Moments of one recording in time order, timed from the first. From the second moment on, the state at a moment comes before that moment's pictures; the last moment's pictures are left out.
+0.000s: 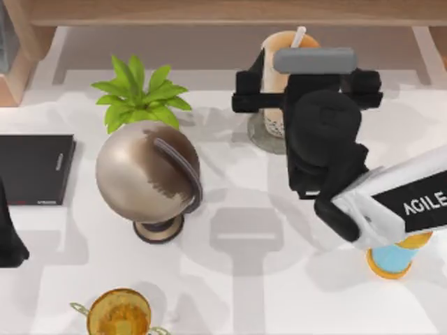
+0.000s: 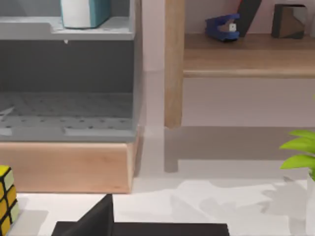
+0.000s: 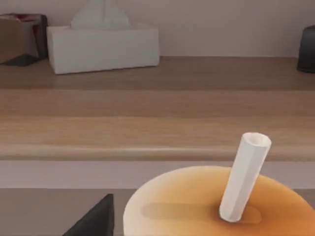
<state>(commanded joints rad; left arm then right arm) 0.00 0.00 0.00 0.00 0.00 0.00 0.69 2.01 0.92 1.10 0.73 0.00</state>
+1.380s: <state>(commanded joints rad) 0.00 0.00 0.00 0.00 0.00 0.00 0.07 0.16 0.08 0.10 0.07 0.00</state>
